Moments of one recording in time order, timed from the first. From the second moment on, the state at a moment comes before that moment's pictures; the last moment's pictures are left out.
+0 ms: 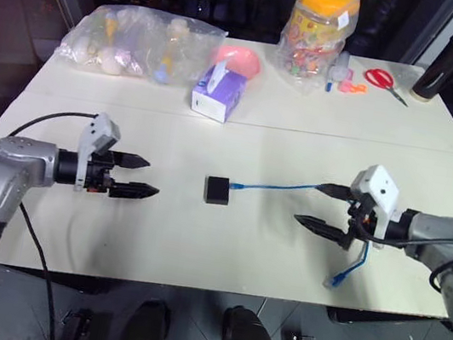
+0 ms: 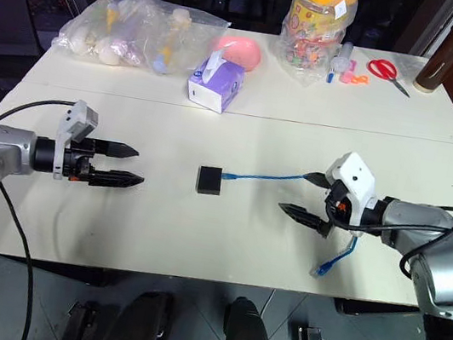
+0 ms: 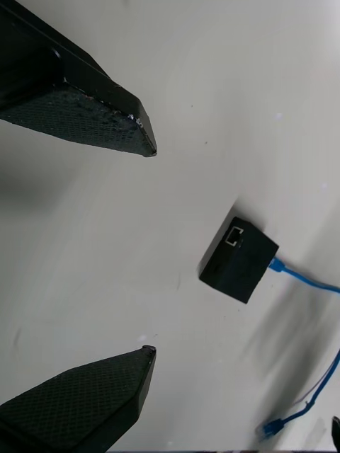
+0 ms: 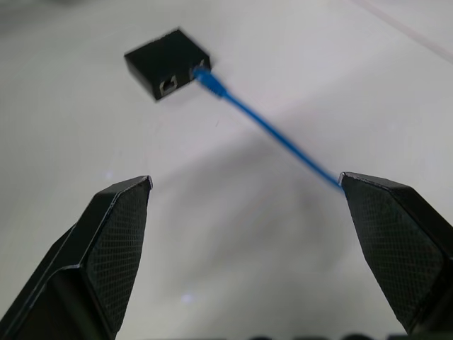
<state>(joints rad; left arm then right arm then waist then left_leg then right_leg) -0.39 0.86 0.06 -0.03 -0.52 0.72 -1.16 -0.25 -0.88 -0.09 -0.32 0.48 0.68 0.94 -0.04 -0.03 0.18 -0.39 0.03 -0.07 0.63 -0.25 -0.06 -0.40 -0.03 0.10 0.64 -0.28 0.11</state>
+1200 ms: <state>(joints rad) -0.66 0.93 -0.08 0.29 -0.31 0.42 -1.37 -0.71 -0.61 0.30 0.26 0.20 0.40 1.08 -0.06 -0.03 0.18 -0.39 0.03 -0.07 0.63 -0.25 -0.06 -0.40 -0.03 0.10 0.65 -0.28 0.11</state>
